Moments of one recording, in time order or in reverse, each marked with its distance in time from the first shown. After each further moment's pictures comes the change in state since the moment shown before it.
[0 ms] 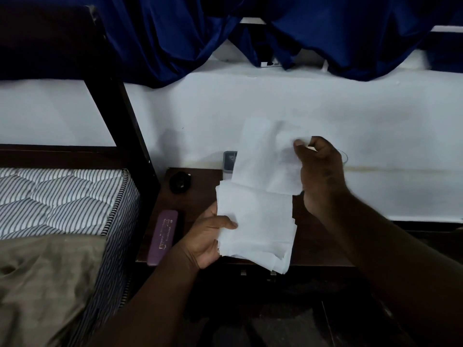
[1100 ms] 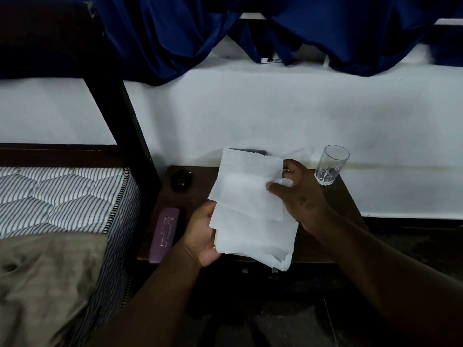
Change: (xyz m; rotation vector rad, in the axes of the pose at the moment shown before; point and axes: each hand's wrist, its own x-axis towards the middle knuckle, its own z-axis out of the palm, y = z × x) left_hand -0.003 0.003 0.006 -0.128 0.061 -0.068; right_hand -0.016 0.052 -0.010 -0.325 -0.313 -0.128
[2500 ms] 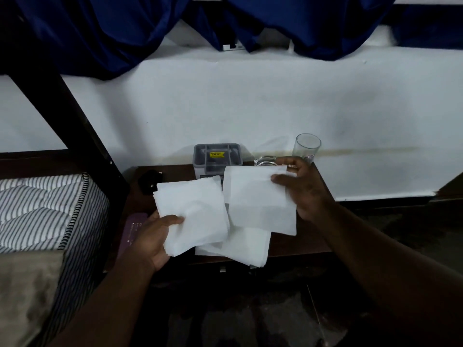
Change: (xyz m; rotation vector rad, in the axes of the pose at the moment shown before) left_hand 0.023 0.006 -0.057 0.155 0.340 0.065; right_hand 0.014 0.044 -0.058 0.352 0.127 0.283
